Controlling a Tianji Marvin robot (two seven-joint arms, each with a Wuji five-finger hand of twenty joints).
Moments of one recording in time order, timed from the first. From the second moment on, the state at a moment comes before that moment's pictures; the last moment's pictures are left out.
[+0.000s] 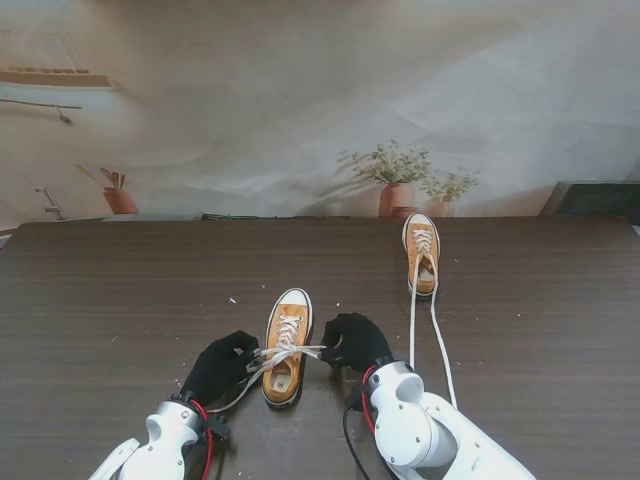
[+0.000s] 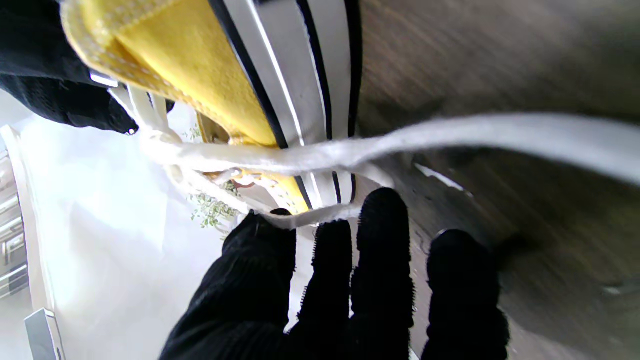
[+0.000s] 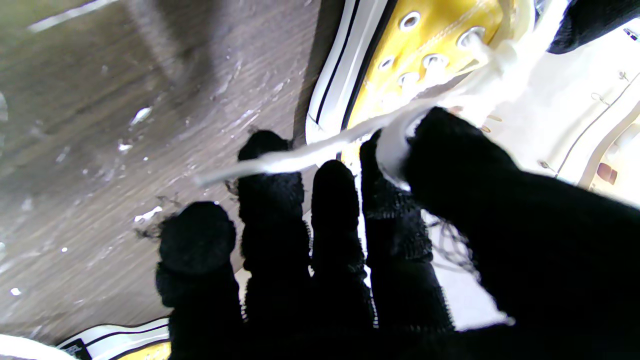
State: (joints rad) left arm 1.82 -1.17 -1.24 -1.52 0.32 -0.25 0.25; right arm -1.59 -1.21 0.87 -1.58 -0.44 0.16 -0.30; left_hand 1.19 -0.05 0.00 -0.04 0.50 0.12 0.97 0.95 0.56 0.21 0.71 0.90 0.72 0.22 1.21 0.59 0.49 0.43 1.48 0.78; right_hand 0.53 -0.94 1.42 -0.27 1.06 0.06 1.11 0.54 0.82 0.12 1.08 0.63 1.07 0.19 1.17 0.52 0.71 0.45 1.53 0.78
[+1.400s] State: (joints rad) left arm 1.77 -1.18 -1.19 -1.49 0.44 -0.16 0.40; right arm -1.60 -1.21 0.89 -1.60 -0.44 0.16 -0.30; left_hand 0.95 -0.44 0.44 -0.11 0.79 -0.03 0.87 0.53 0.72 0.16 0.64 0.88 0.76 0.19 1.21 0.61 0.56 0.41 1.52 0.74; right_hand 0.53 -0.93 1.42 -0.27 1.06 0.07 1.10 0.57 0.82 0.12 1.08 0.63 1.07 0.19 1.17 0.52 0.71 0.45 1.53 0.78
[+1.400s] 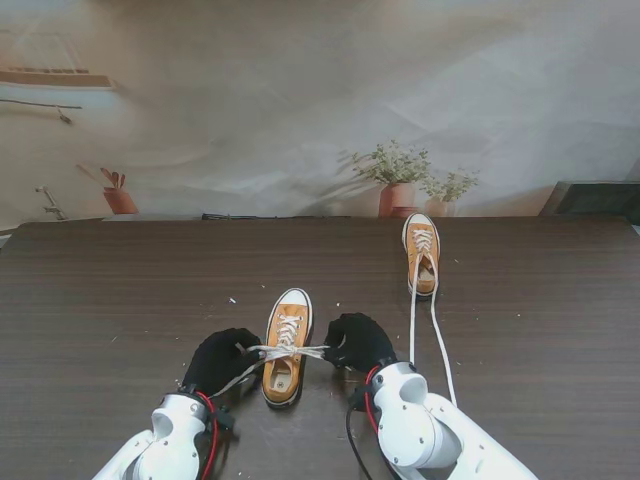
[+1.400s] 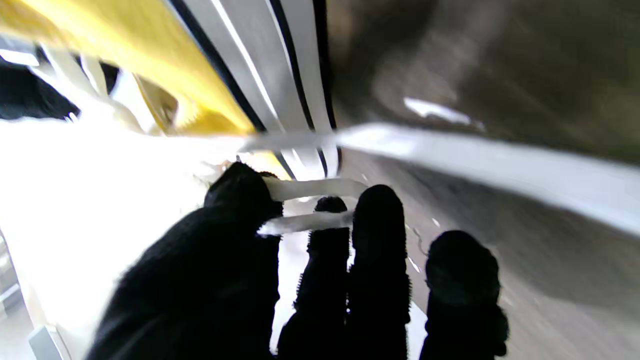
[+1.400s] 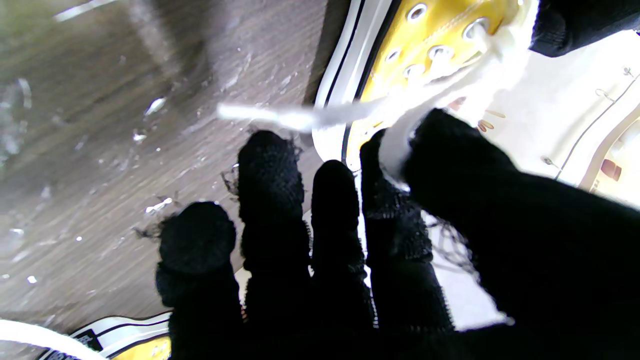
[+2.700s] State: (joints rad) left arm 1.83 -1.22 -1.27 -1.49 0.48 -0.10 0.59; right arm -1.60 -1.21 0.88 -1.56 -0.46 0.18 -0.34; left_hand 0.75 -0.61 0.81 -0.18 1.01 0.00 0.88 0.38 0.96 0.08 0.61 0.86 0.83 0.24 1.20 0.59 0.59 0.42 1.53 0.75; right_hand 0.53 -0.89 1.37 -0.27 1.05 0.02 1.08 0.47 0.82 0.12 1.08 0.63 1.07 0.20 1.17 0.52 0.70 0.45 1.53 0.78
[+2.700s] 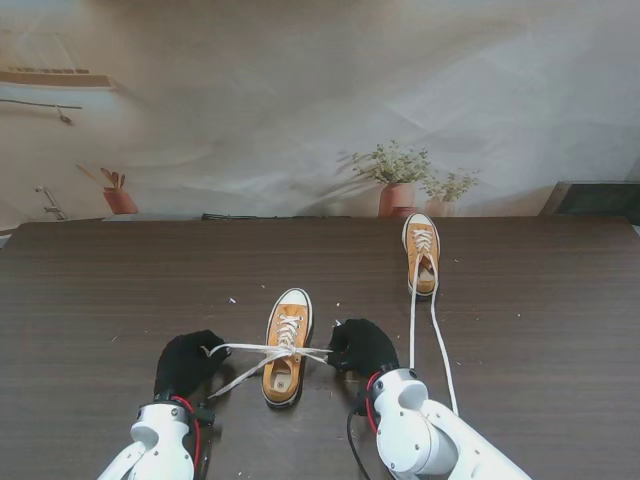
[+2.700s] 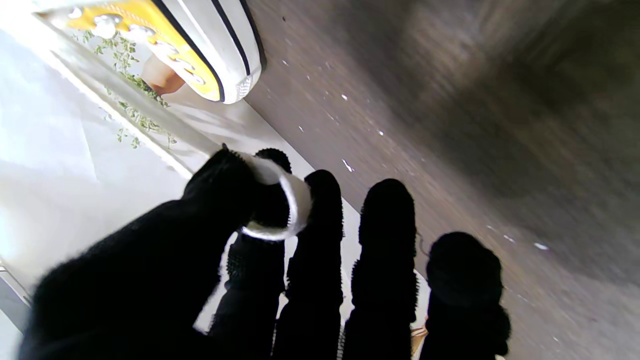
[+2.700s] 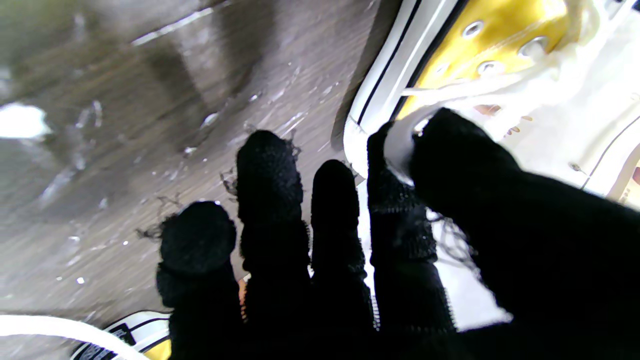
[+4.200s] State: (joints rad) left arm 2.04 -1.19 -1.38 -1.82 0.51 -0.16 0.46; right arm -1.91 -1.17 1.12 -1.78 -0.66 0.00 -0.36; left_hand 0.75 -0.40 0.36 -0.07 0.44 0.10 0.22 0.25 0.25 0.17 0.32 0.46 0.22 0.27 0.40 0.54 -0.06 0.41 0.83 0.66; right_hand 0.34 -0.79 1.15 -0.17 0.38 0.05 0.73 0.29 0.38 0.13 0.82 0.40 0.60 0.21 0.45 0.32 0.18 0.37 0.91 0.54
